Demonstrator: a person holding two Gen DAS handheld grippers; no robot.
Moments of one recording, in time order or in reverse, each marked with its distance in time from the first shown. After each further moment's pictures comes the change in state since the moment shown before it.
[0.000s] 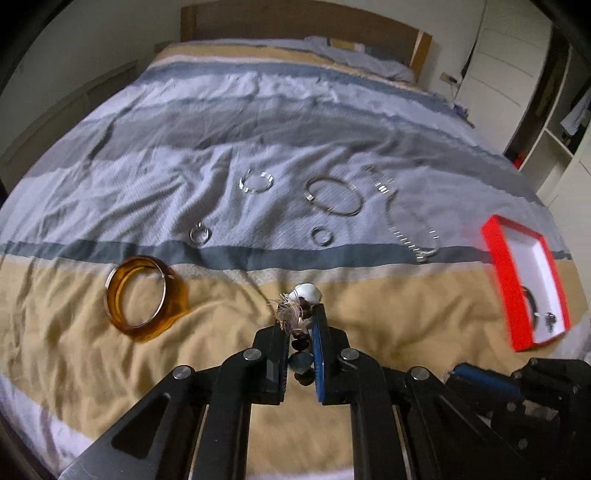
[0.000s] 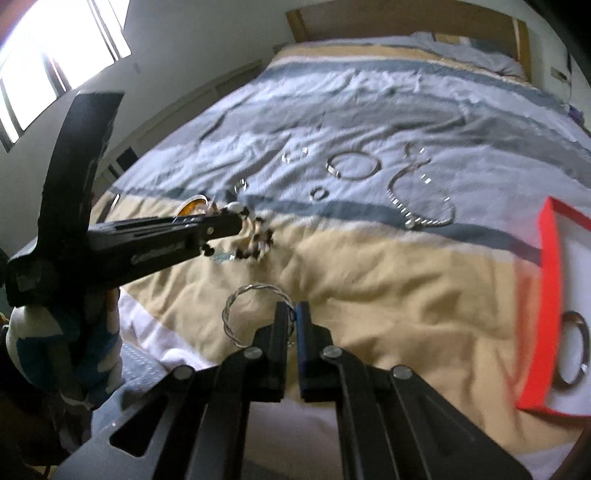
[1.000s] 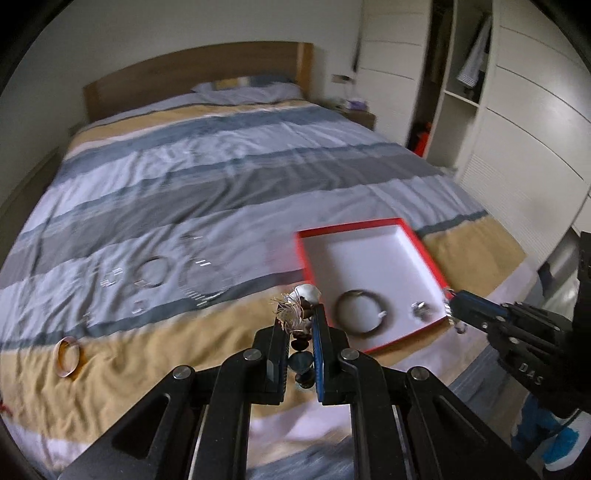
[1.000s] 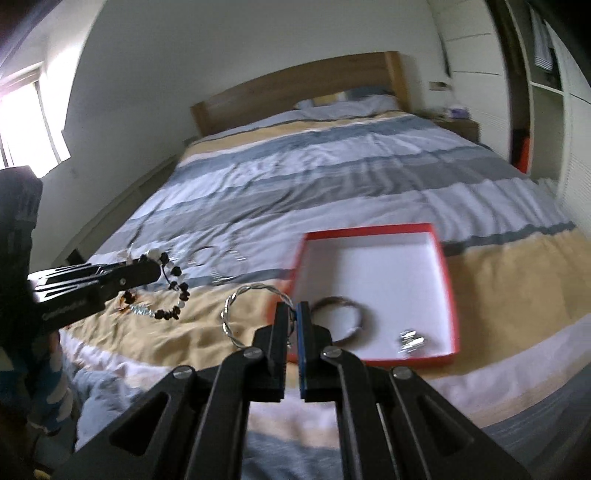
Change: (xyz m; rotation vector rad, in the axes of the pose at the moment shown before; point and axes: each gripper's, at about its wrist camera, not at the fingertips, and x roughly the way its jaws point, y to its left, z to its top) left arm -0.078 -0.238 0.004 0.307 -0.086 -0.172; right arm -0.204 -0.152 -0.055 0.239 -0.309 -0.263
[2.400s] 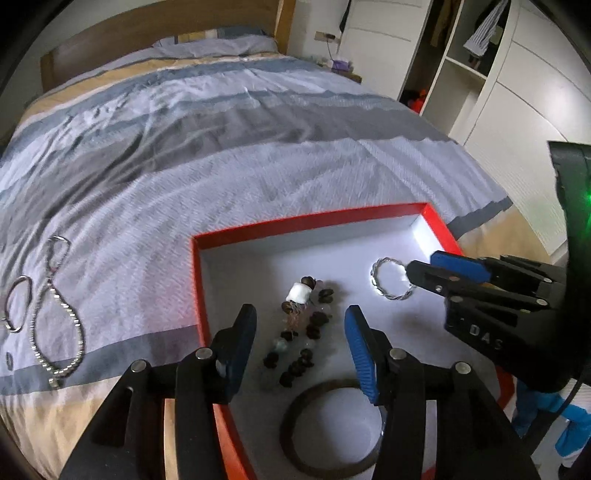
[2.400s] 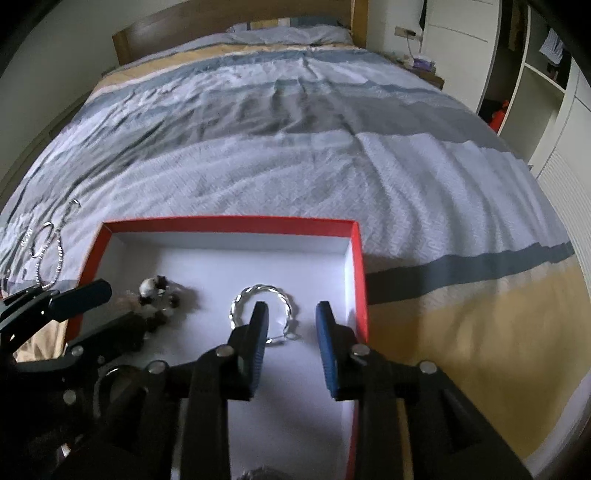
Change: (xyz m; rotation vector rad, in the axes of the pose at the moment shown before) left arm 0.205 -0.030 0.041 -0.031 0.122 -0.094; right arm 0.171 -0.117 0.053 -0.038 0.279 -0.284
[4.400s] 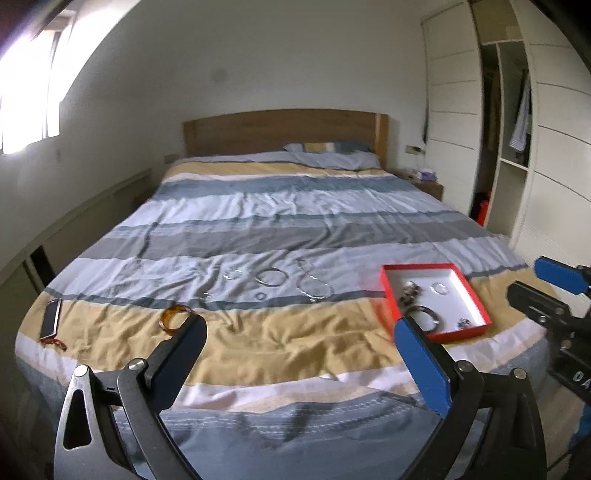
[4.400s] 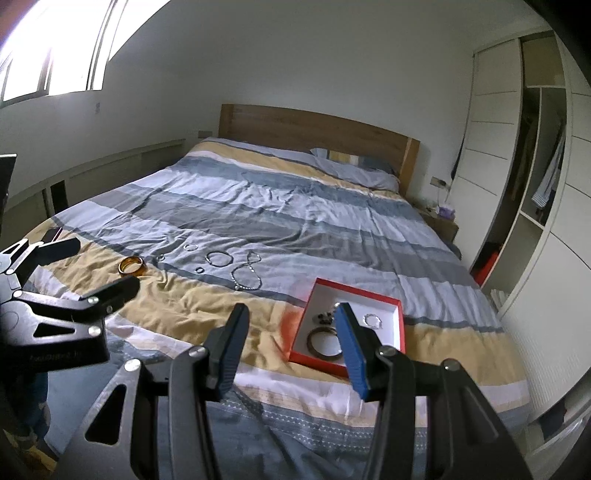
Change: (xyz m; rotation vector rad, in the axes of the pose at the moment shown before) left arm -0.350 0.047 -0.195 -0.135 -0.434 0.402; right arm -0.323 0.197 -0.158 -0.301 -0.464 0.020
